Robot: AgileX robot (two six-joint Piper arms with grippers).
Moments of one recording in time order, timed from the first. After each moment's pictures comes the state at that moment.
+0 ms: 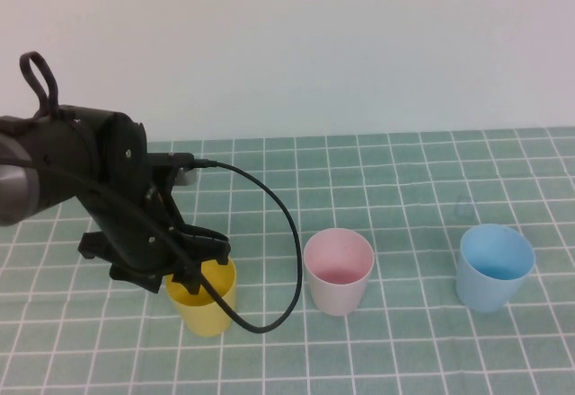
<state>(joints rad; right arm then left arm) -0.03 0.45 -0.69 0.27 1.18 -0.14 -0.42 1.75 -1.20 0.04 0.89 -0.18</state>
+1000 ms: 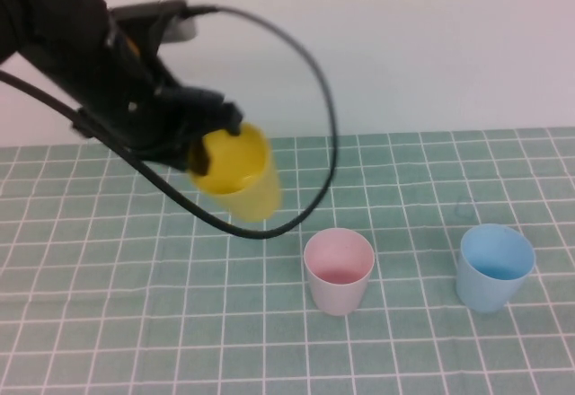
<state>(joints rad) -0.03 0.45 -0.69 0.27 1.16 -0.17 -0.42 1.65 -1.59 -0.08 1.16 -0.09</state>
